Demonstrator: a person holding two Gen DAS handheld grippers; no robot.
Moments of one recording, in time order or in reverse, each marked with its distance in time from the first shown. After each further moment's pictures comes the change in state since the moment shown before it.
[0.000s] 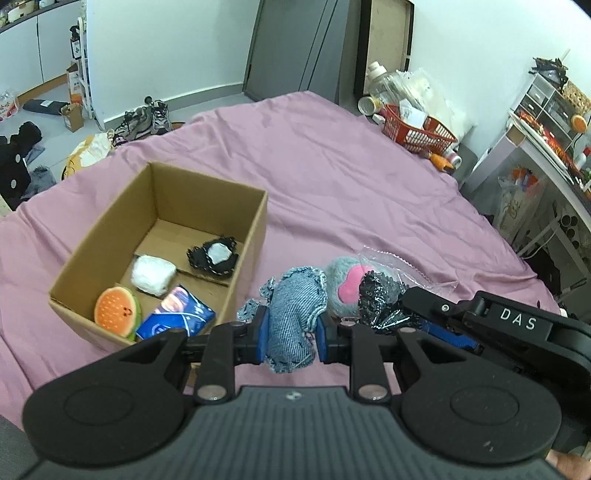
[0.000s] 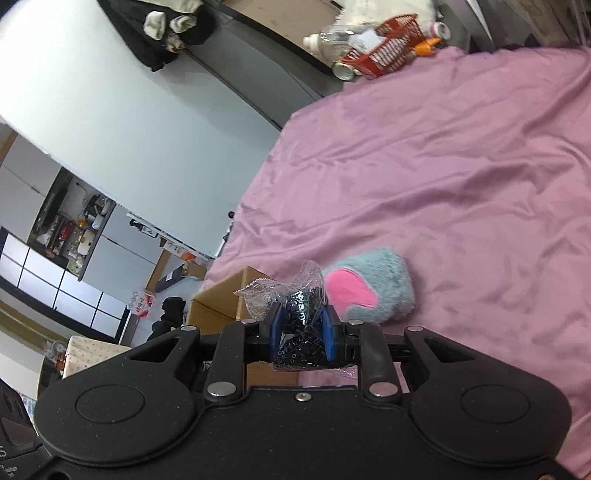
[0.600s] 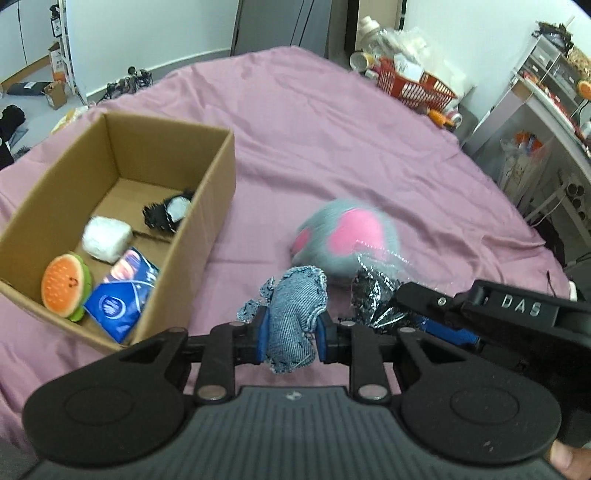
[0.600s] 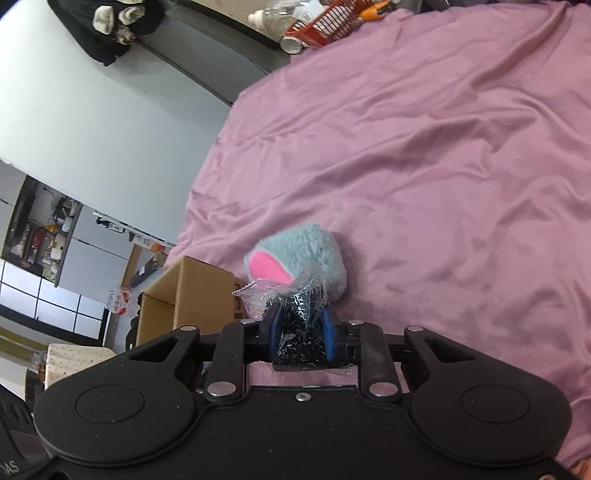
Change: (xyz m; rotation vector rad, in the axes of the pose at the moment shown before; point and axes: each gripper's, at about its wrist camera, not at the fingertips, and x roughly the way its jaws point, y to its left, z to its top) left arm 0.053 -0.022 -0.019 0.023 0.104 -0.012; right arm 0.021 -0.046 -0.004 0.096 0.080 -0.084
